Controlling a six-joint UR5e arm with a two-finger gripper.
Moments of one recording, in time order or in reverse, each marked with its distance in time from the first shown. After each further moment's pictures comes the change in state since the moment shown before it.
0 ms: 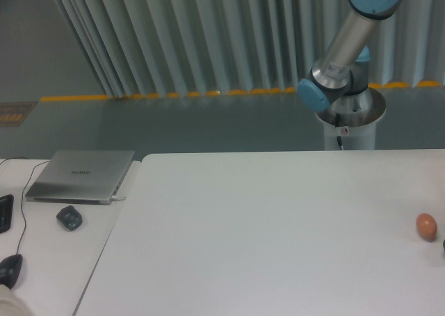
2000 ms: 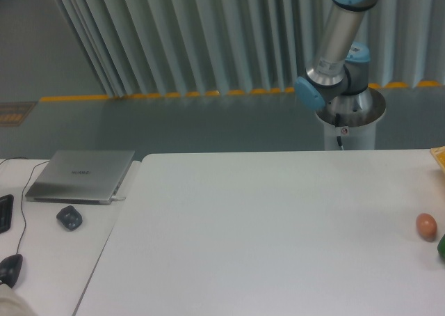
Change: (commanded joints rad) arm -0.040 0.193 -0.057 -0.087 -0.198 -0.316
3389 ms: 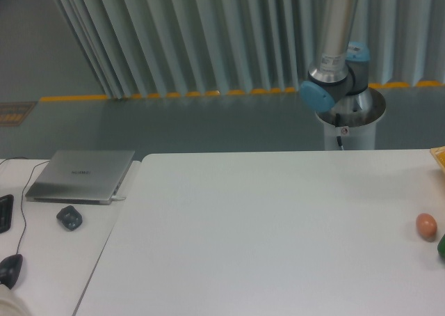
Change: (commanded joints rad) arm 0.135 0.100 -0.219 0.054 -0.244 -0.290
